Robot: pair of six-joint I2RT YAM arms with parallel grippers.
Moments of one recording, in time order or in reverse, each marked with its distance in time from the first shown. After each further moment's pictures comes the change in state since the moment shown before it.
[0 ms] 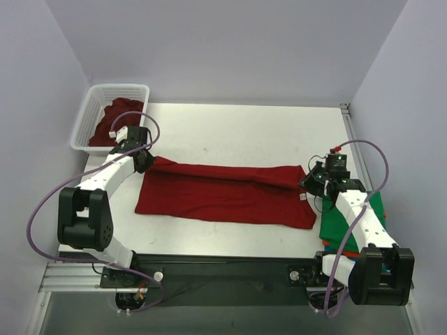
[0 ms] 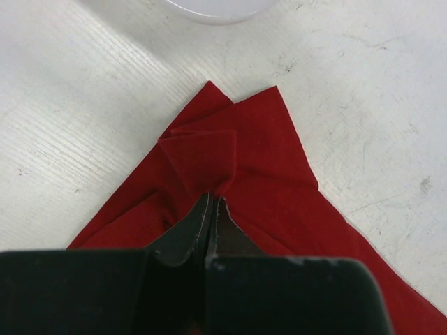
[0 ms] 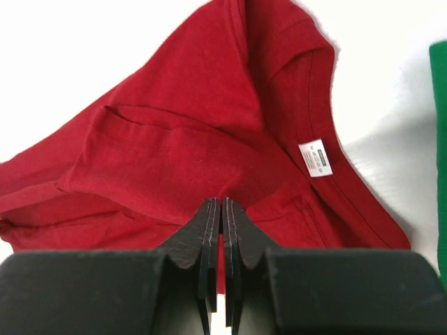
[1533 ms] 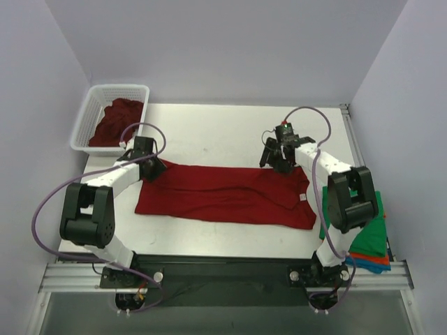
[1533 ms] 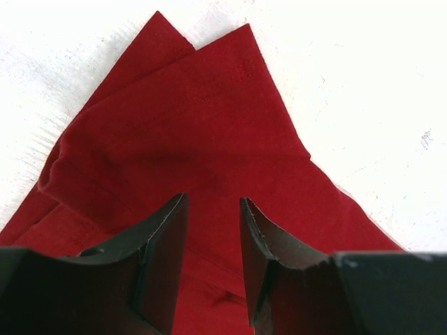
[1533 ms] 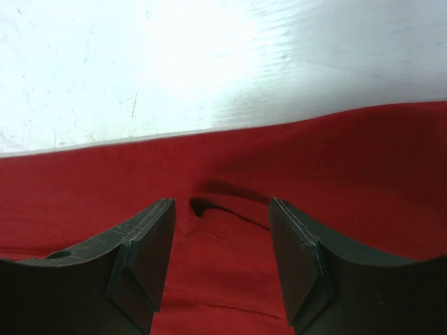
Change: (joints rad) left arm -0.033 0.027 -0.130 0.159 0.147 -0.055; right arm 0.321 0.629 0.500 -0.030 0.154 -0.058
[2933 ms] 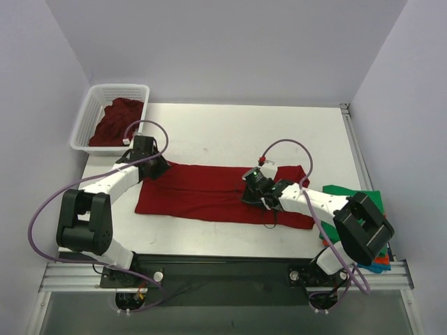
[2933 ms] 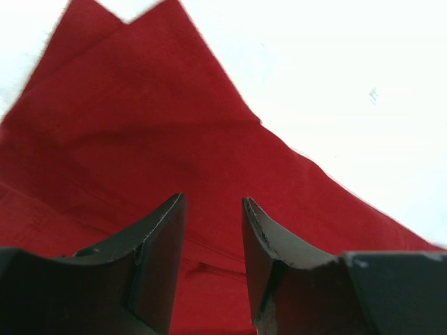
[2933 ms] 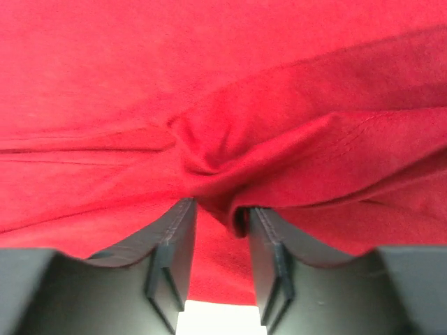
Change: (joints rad) left arm -0.011 -0.059 -0.021 0.029 0.092 0.019; right arm 0.454 -0.253 -0.425 0.178 0.294 0.345
